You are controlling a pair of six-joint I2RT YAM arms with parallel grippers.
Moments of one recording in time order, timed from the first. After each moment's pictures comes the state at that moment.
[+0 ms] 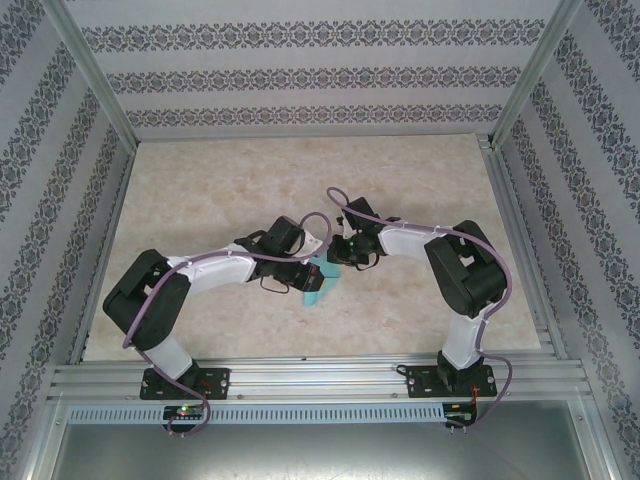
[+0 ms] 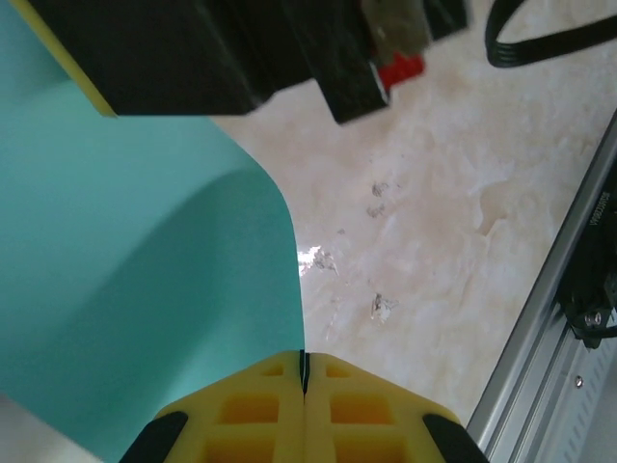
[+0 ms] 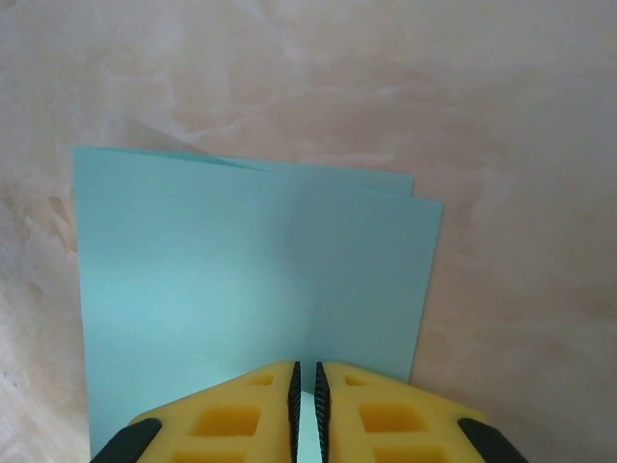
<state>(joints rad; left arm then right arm) -0.65 1.66 0.92 -0.27 0.55 -0.27 0.53 1.86 1.04 -0.28 -0.37 0.59</state>
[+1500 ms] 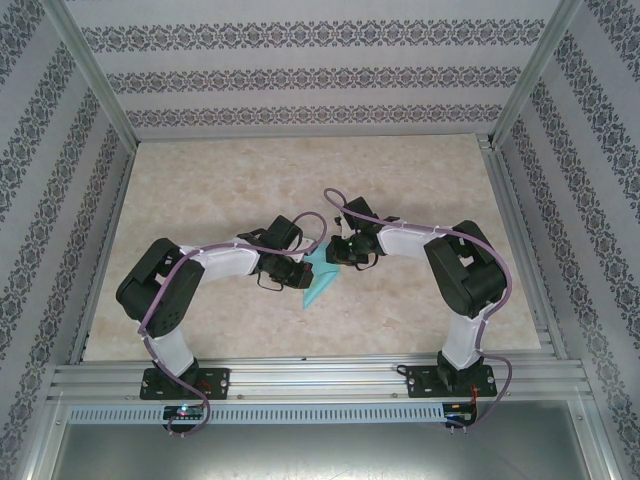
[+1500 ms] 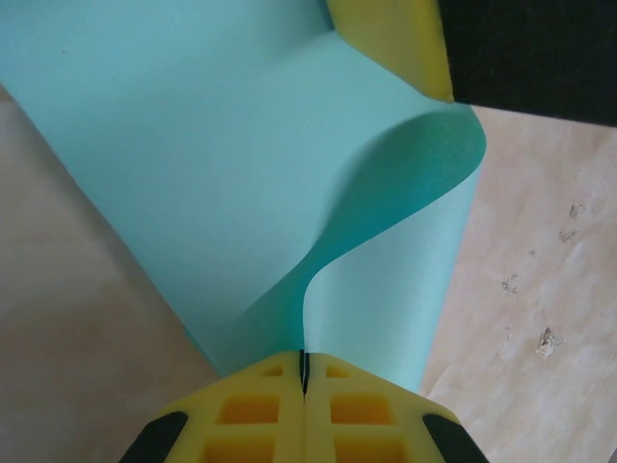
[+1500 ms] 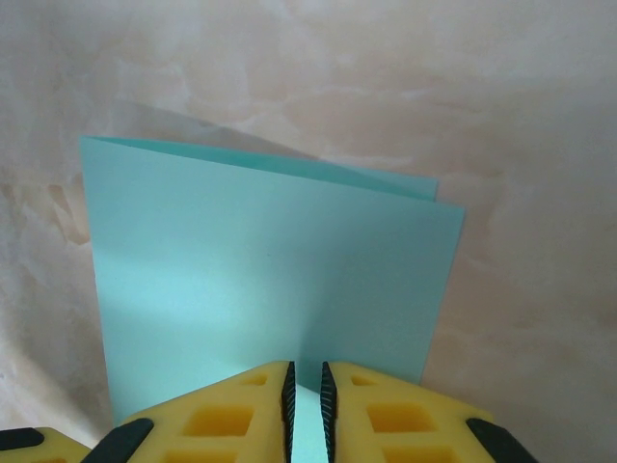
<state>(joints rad) -0.60 1.75 0.94 -0.33 0.42 -0.29 0.53 1.87 1.04 -0.29 -0.36 0.55</state>
